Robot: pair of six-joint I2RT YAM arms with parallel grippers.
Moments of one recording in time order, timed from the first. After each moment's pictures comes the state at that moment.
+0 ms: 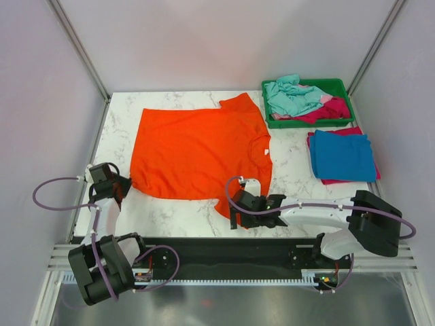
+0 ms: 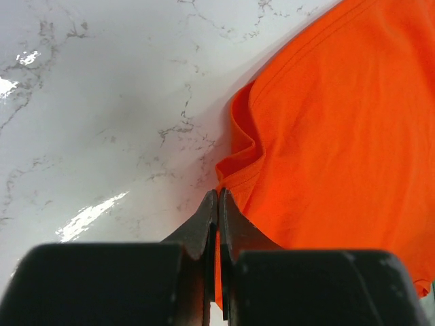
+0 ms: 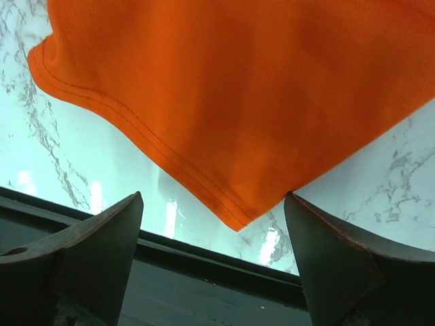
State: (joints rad) left arm 0.38 1.01 0.43 -0.19 0.02 -0.80; right arm 1.13 1.38 0.68 -0.42 0.23 0.97
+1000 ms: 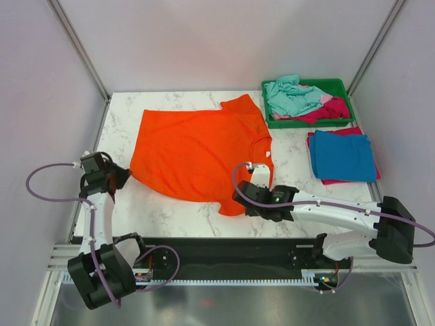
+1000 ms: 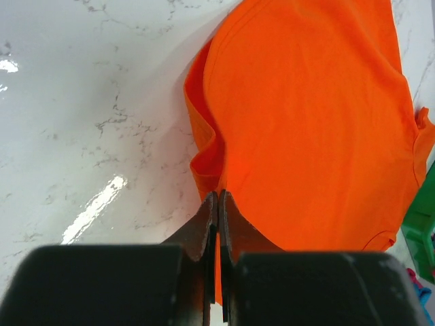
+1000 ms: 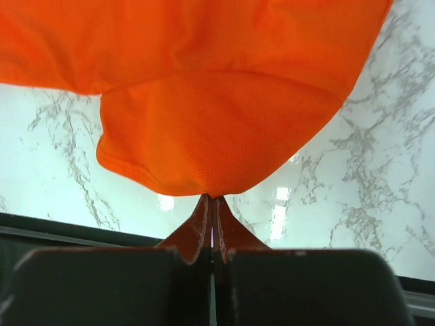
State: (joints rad) left arm 0.38 0.96 0.60 -0.37 0.14 -0.75; right arm 1.16 1.28 0.86 -0.71 0.47 1.02
